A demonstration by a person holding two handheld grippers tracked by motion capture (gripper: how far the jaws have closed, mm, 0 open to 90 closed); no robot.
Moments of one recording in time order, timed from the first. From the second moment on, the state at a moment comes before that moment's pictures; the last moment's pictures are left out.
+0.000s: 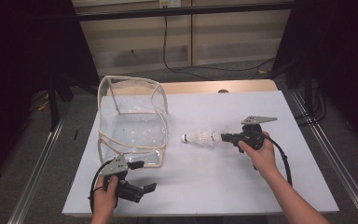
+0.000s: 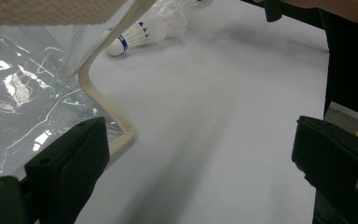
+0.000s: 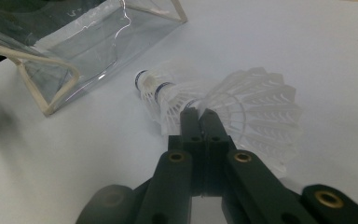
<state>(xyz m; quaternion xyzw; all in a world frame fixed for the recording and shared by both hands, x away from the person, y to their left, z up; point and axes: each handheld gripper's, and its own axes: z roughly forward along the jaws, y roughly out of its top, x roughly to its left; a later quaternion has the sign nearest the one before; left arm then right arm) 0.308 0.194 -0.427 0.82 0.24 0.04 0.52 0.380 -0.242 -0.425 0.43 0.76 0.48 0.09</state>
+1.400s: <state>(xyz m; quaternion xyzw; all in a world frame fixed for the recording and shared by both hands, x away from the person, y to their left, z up) 0.308 0.194 -0.426 0.82 0.24 0.04 0.52 0.387 -0.226 -0.433 0.44 0.75 0.50 0.08</state>
